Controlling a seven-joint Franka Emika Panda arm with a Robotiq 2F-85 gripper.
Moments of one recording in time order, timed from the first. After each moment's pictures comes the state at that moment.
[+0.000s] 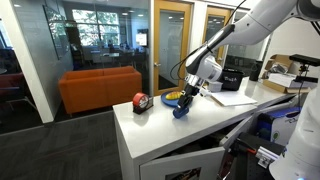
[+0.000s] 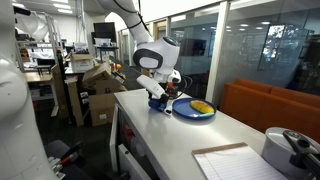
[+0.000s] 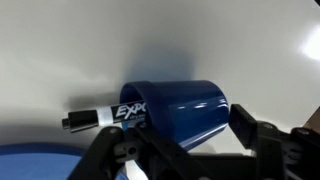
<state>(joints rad) -0.12 0.13 -0.06 -2.40 0.80 2.57 -0.78</state>
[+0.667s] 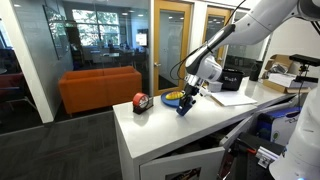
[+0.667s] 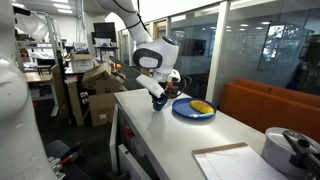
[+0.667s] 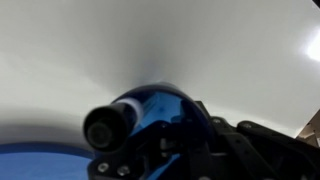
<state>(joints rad) -0.12 0.13 -0.06 -2.41 0.78 2.58 -0.75</state>
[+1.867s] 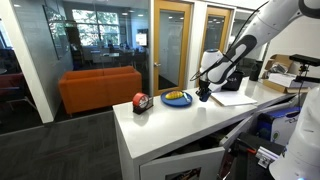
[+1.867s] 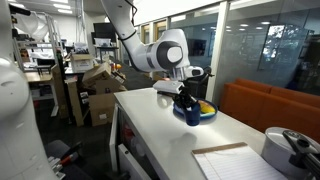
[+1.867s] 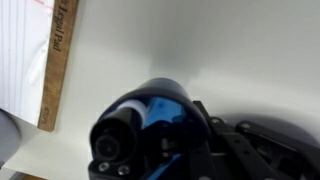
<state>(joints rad) -0.10 0.09 -0.36 -2.45 -0.31 2.71 0.13</state>
